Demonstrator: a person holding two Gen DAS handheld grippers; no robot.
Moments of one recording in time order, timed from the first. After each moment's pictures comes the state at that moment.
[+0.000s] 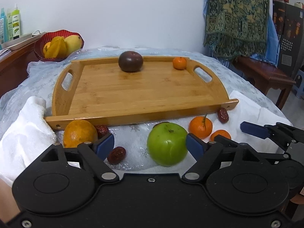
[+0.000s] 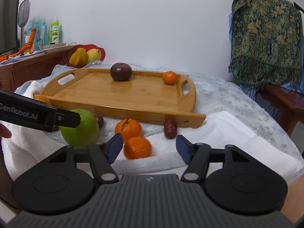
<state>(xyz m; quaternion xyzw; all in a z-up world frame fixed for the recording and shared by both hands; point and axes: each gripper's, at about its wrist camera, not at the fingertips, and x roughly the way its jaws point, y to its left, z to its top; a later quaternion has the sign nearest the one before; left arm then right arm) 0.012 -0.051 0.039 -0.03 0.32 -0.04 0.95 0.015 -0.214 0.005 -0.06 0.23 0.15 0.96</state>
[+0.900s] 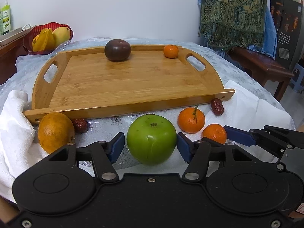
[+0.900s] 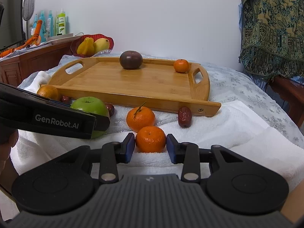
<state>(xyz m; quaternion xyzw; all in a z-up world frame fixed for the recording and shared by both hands) 0.031 -0.073 0.020 -0.02 0.34 -0.05 0.94 0.019 -0.207 -0.004 -0.06 0.26 0.17 0.95</state>
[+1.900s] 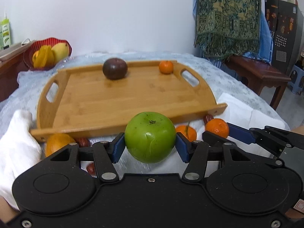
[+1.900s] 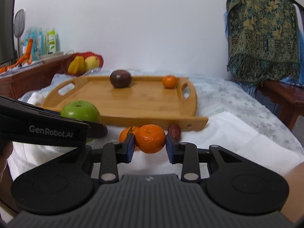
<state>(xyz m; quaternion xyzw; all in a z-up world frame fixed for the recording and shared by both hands) 0.025 -0.076 0.051 -0.01 0.31 -0.06 0.95 0.016 -0.215 0.015 -0.02 0.21 0.13 0.97</state>
